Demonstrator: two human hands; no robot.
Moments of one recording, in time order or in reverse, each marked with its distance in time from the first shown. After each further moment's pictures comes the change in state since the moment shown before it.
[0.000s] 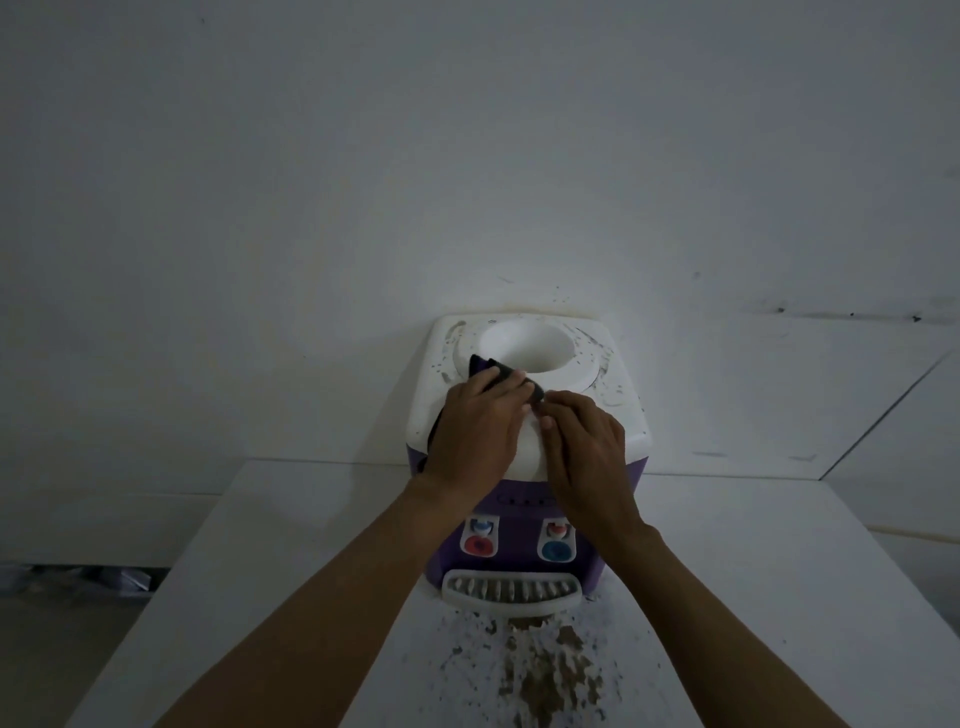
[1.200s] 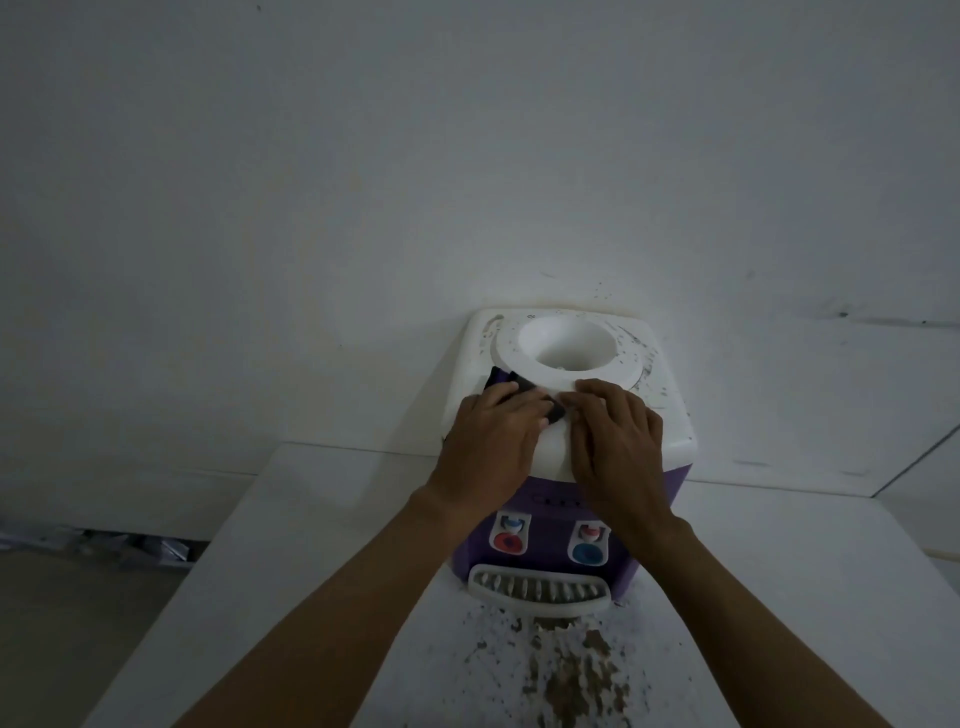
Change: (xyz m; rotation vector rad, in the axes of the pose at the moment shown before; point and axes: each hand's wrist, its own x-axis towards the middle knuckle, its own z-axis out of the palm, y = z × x) left_hand -0.023 -0.018 -0.013 -0.047 -0.088 -0.018; right_hand 0.012 -0.004 0.007 -0.146 0.013 -0.070
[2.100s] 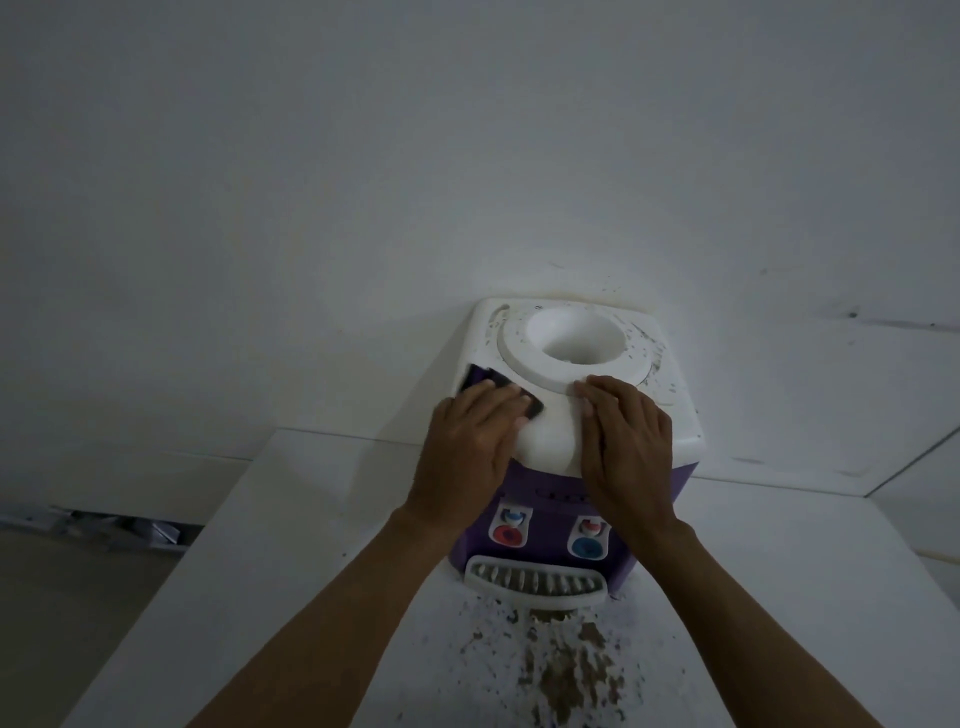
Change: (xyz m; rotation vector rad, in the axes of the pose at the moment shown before) left_hand -0.028 -0.027 0.012 0.024 0.201 -0.014; right_hand -0.004 0.000 0.005 0.019 0.065 0.010
